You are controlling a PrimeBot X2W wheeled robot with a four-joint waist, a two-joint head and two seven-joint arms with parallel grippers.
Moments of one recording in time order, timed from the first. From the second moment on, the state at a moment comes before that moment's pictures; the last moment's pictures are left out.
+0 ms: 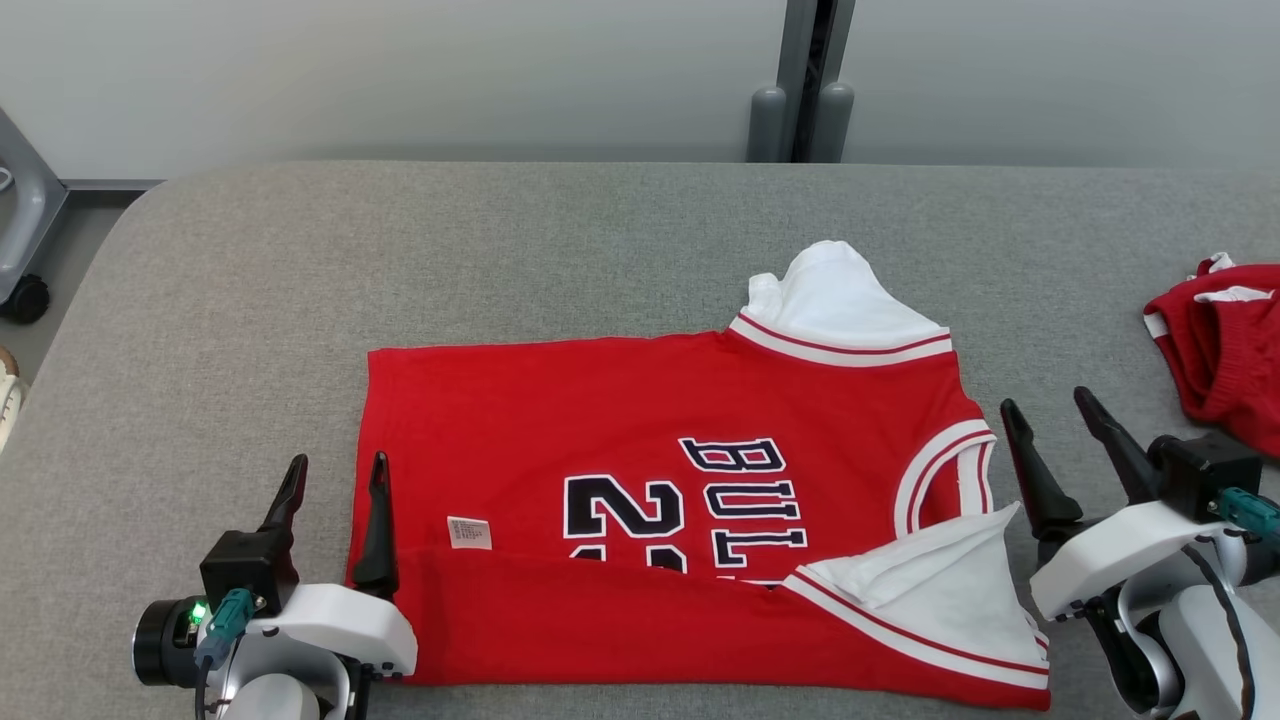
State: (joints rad) left arm -0.17 0.05 -0.03 0.42 -0.16 0.00 -0.26; right arm -0.34 -0.31 0.33 0.51 0.48 0.13 -0.26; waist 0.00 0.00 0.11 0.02
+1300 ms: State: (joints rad) left arm -0.77 0.40 -0.41 0.74 -0.61 -0.13 0.25; right arm -0.49 -0.25 0.33 0.49 0.48 0.13 -0.24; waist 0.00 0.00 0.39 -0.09
